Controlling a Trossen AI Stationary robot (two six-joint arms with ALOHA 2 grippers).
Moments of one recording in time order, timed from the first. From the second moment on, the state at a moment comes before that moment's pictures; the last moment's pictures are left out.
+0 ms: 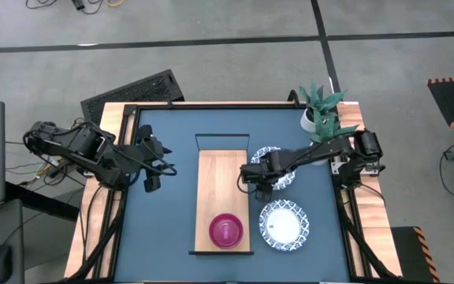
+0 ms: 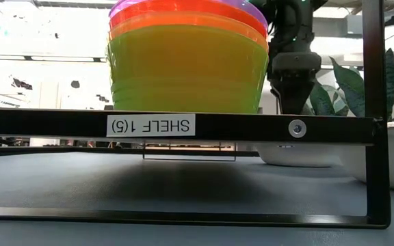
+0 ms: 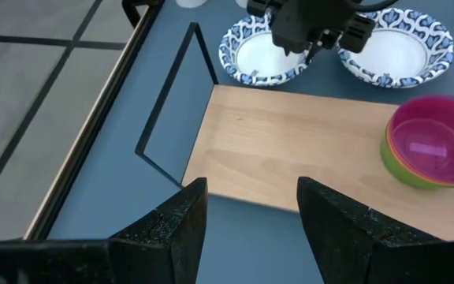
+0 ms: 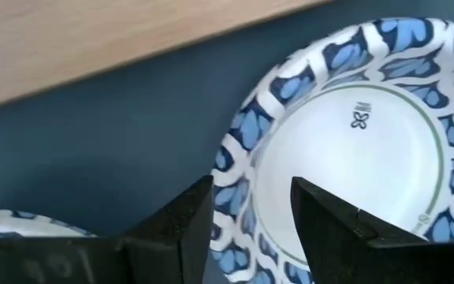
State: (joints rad) left arm -0.33 1.11 1.44 -1.12 -0.50 -0.33; right arm 0.09 1.77 1.28 -1.00 0.11 0.38
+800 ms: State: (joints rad) left arm -0.33 1.11 1.44 -1.12 -0.51 -0.33; right arm 0.10 1.77 1.28 -0.97 0.11 0.36
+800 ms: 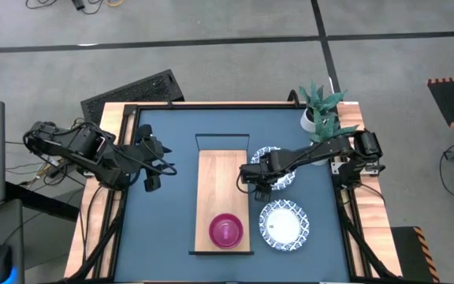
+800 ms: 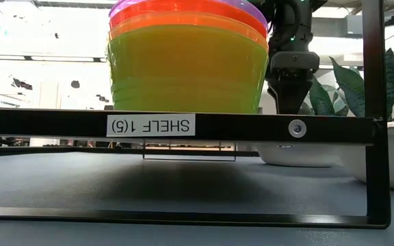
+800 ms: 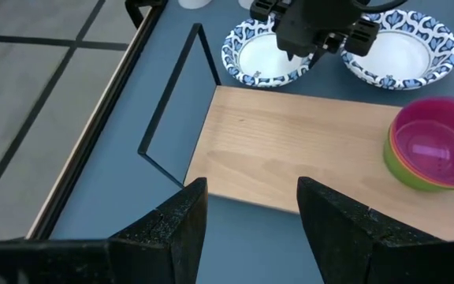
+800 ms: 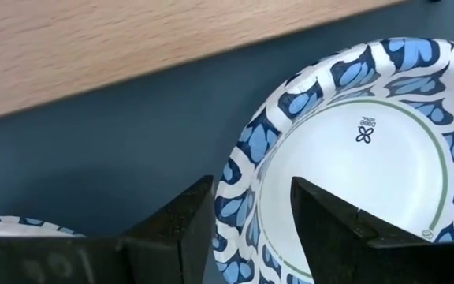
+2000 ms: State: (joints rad) left arm -0.33 1.11 1.44 -1.12 -0.51 -0.36; right arm 0.08 1.77 1.22 -0.94 0.11 0.37
